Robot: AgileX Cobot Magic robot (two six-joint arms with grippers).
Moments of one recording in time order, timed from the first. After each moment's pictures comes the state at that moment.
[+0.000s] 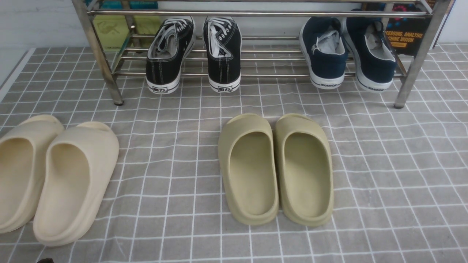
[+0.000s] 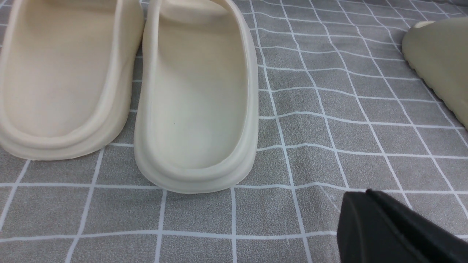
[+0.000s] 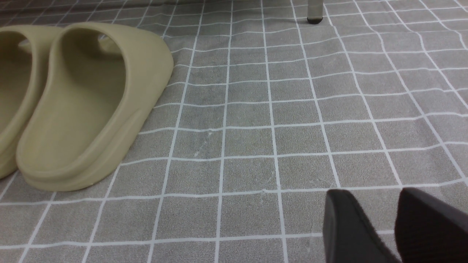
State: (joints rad) right arm 0.04 -0.01 0.02 0.08 0.39 0.04; left arm -0.07 -0.01 0.03 -0.12 0.40 -0.06
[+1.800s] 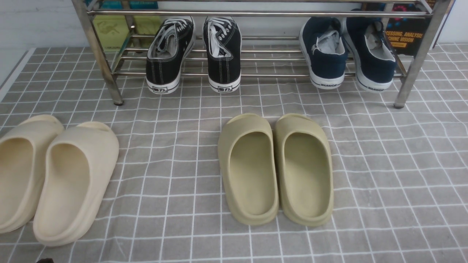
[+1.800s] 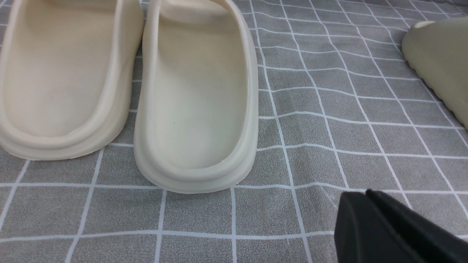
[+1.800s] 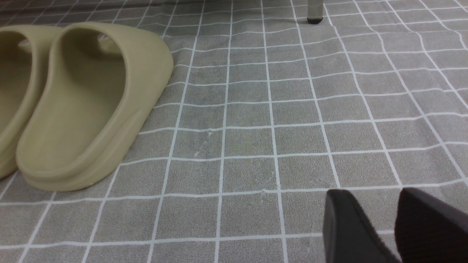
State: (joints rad) right arm 0.04 -0.01 0.02 0.08 0.39 0.04; left arm -0.07 -0.01 0.03 -0.12 0.40 -0.06
